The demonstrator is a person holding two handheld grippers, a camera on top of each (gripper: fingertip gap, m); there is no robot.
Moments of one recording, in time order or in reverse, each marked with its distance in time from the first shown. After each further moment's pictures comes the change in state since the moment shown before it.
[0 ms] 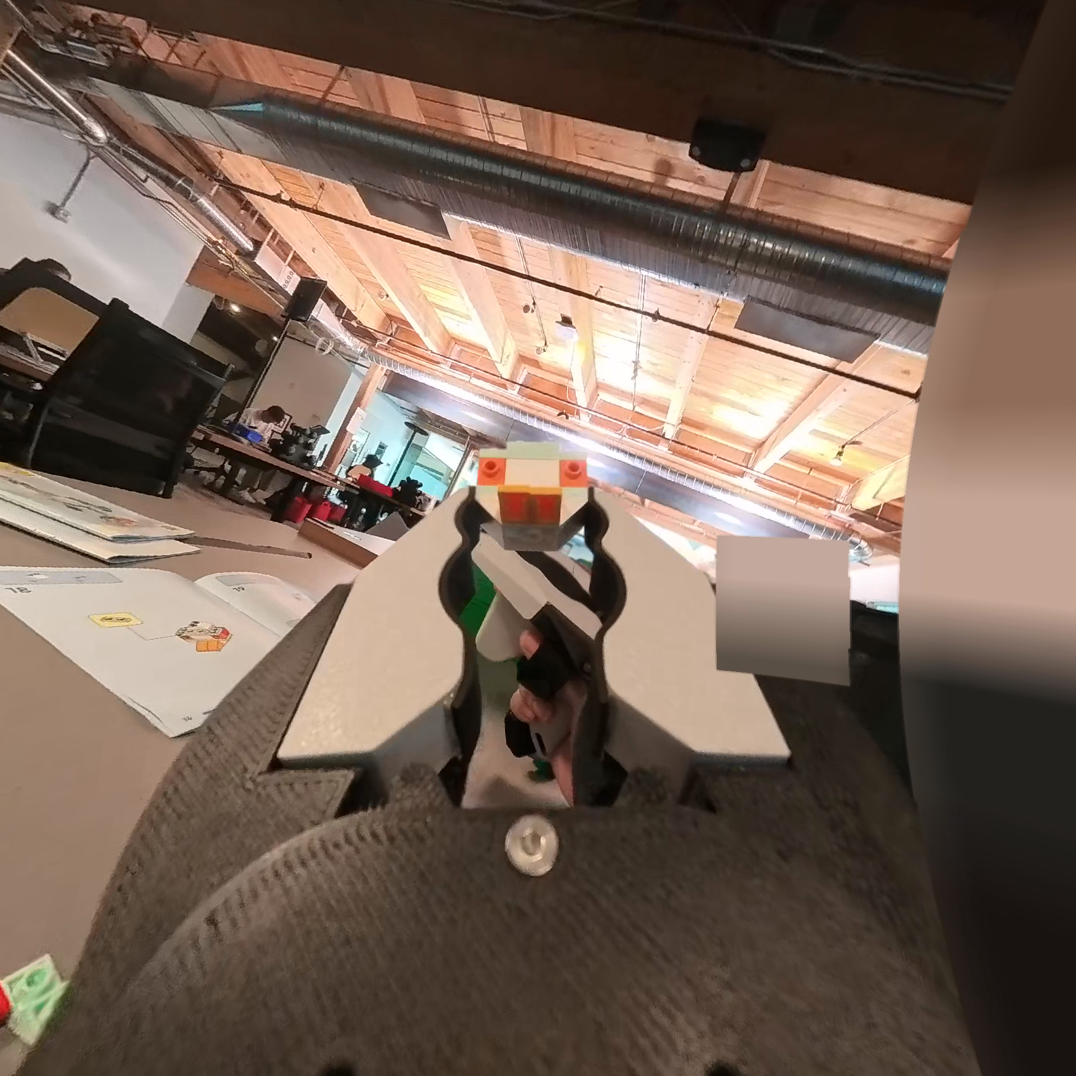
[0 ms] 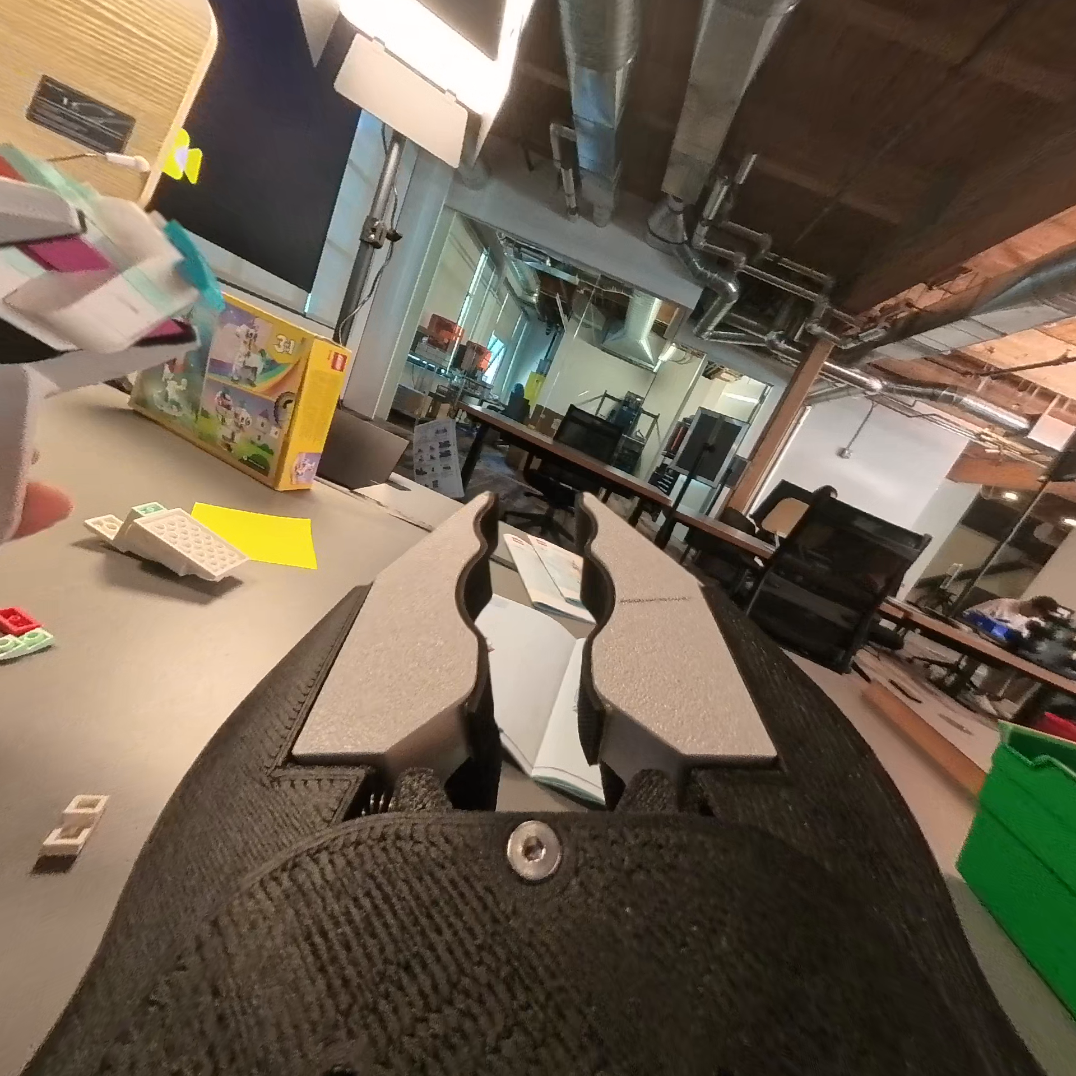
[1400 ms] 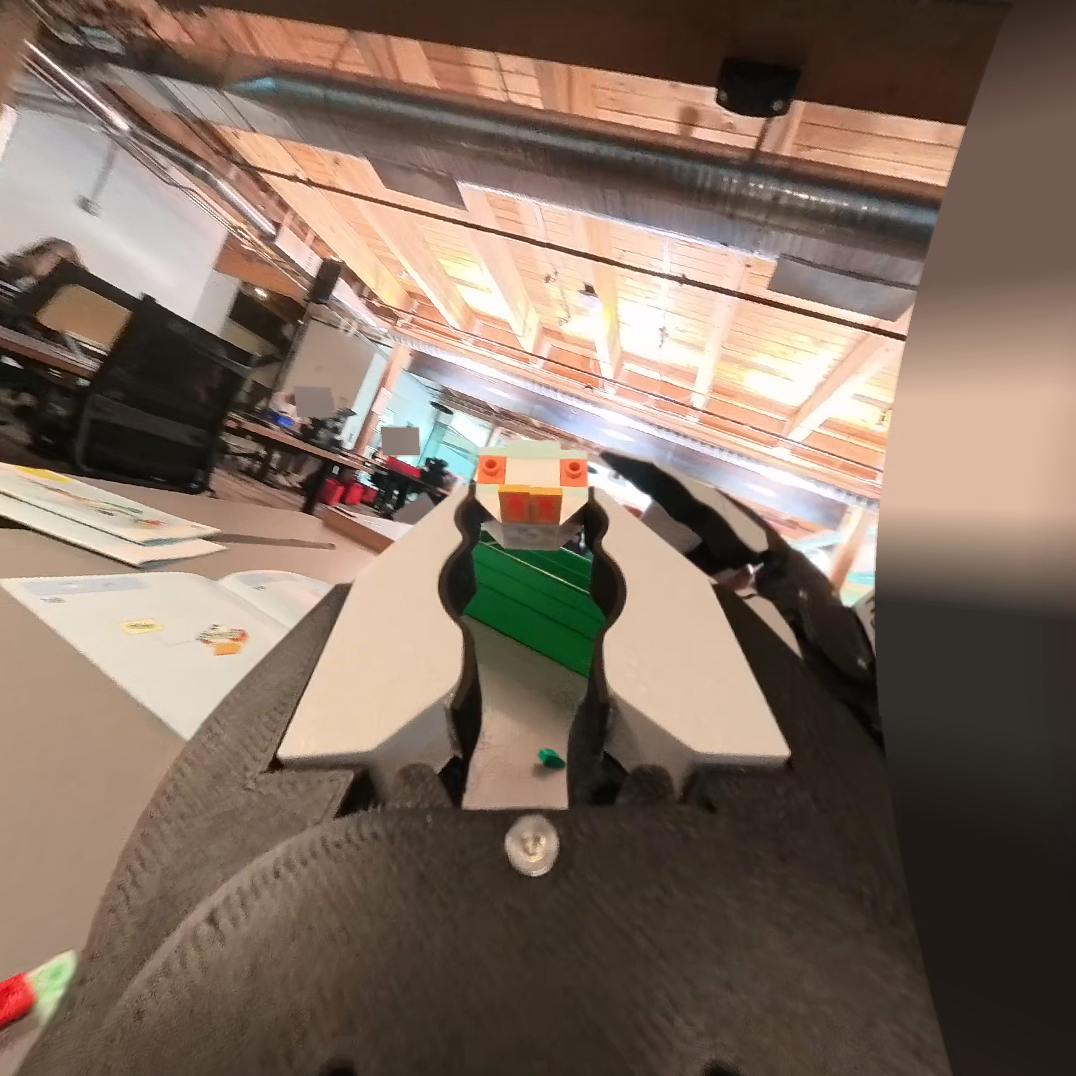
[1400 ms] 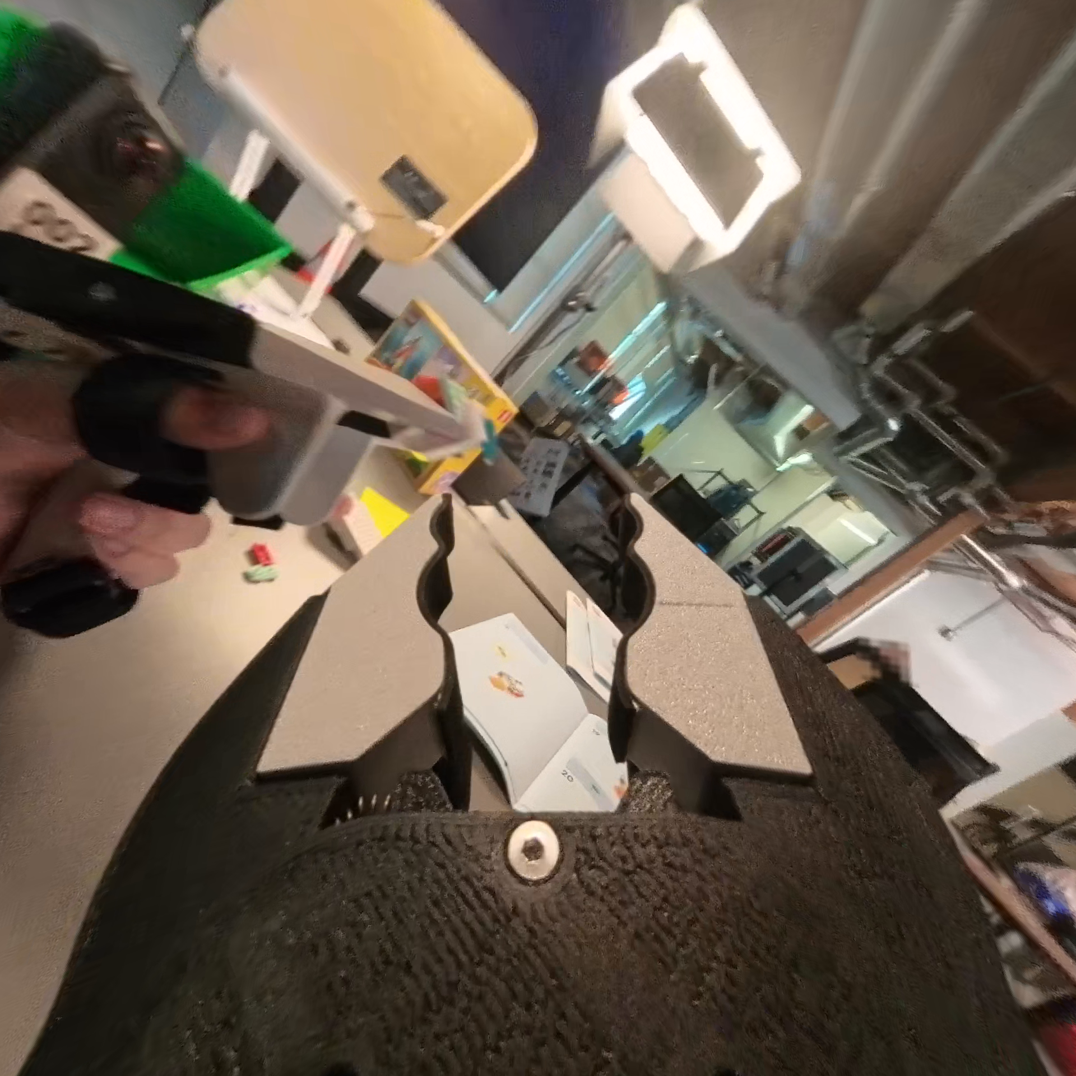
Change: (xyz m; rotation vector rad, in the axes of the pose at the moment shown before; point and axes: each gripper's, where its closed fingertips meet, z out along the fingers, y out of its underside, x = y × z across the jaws) left arm 0.010 -0.007 0.004 -0.051 -0.043 0.052; right arm -0.046 -0.080 -0.043 0.049 -0.358 -0.277
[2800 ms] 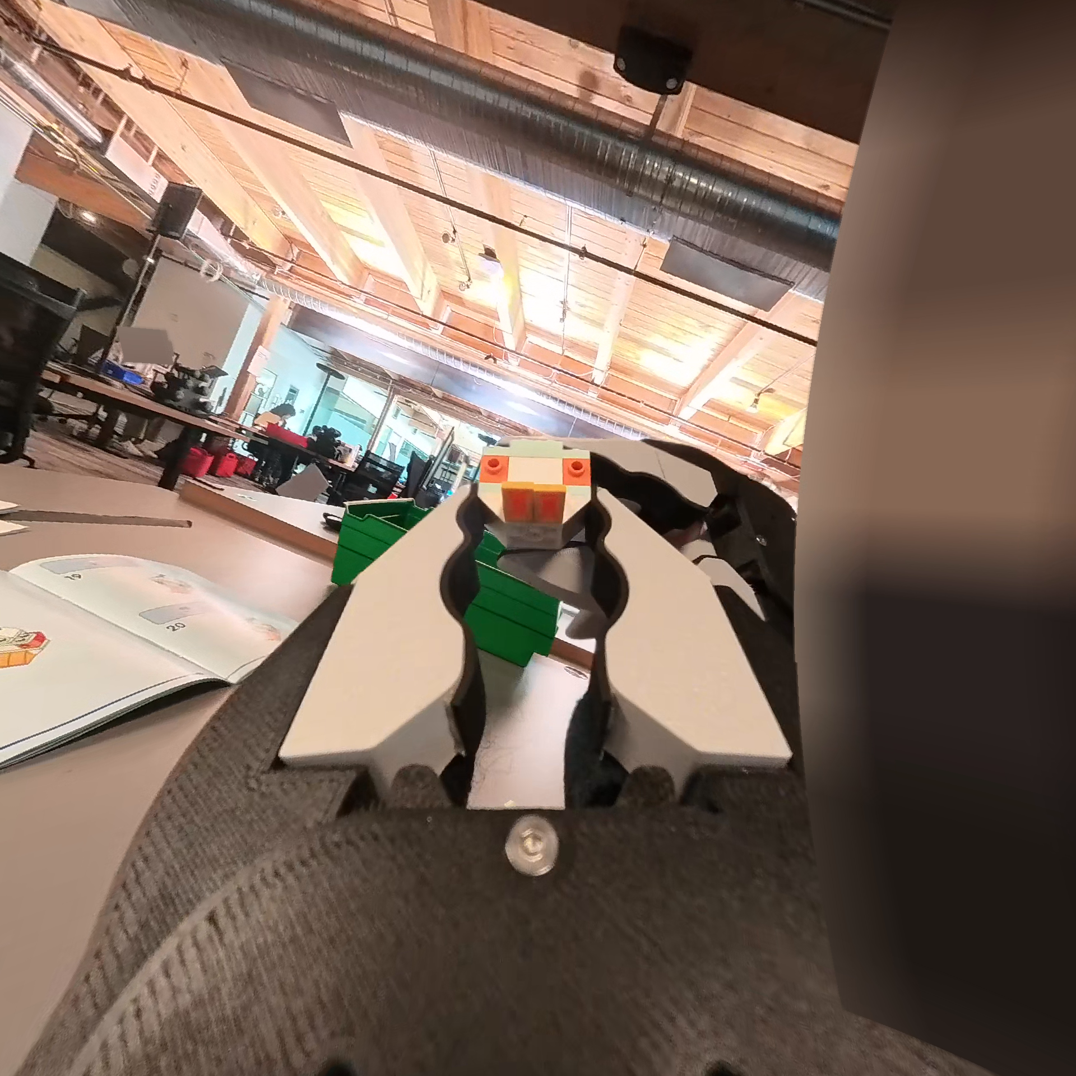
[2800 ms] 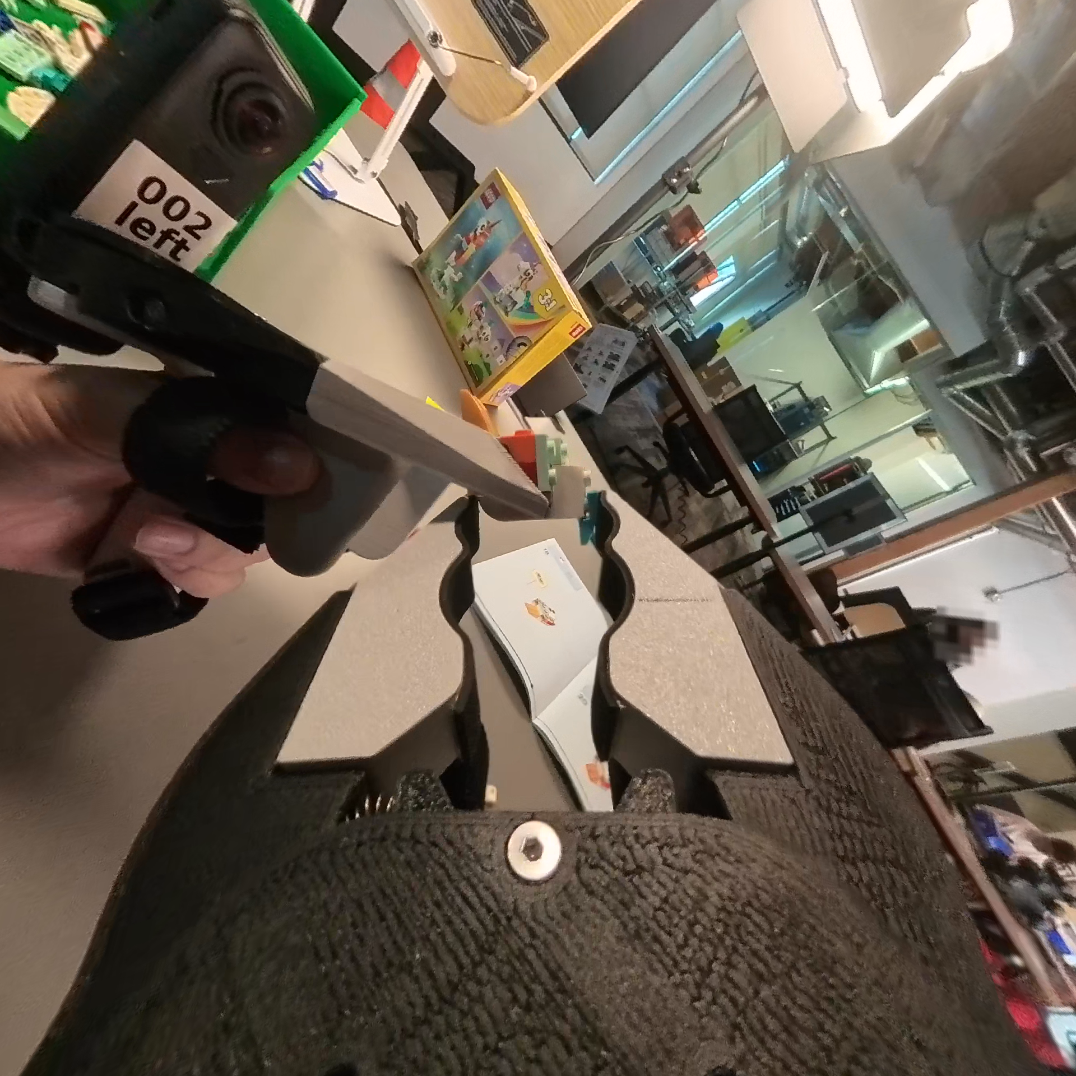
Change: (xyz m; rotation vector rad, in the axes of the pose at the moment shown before) left arm 0.040 0.021 0.011 -0.058 0.185 -0.100; right arm -0.026 -0.003 0.001 -0.244 -0.153 -0.080
